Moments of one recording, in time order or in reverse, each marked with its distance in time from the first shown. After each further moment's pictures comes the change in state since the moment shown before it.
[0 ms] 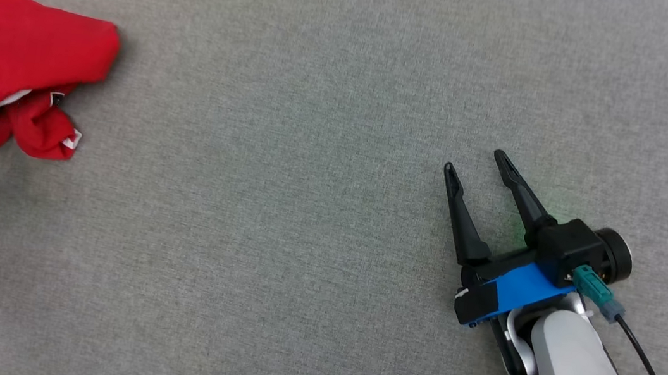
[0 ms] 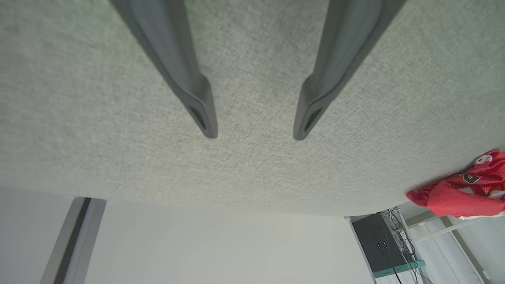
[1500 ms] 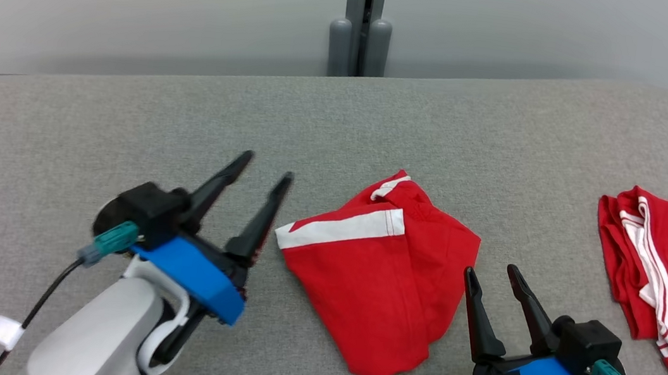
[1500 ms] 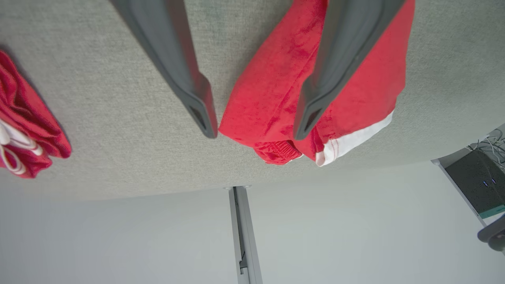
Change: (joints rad) left arm 0.209 -0.326 -0.071 -0.470 0.412 0.000 -0.008; right arm 0.262 -0.008 -0.035 -0.025 0.190 -0.001 0.004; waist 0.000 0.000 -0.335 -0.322
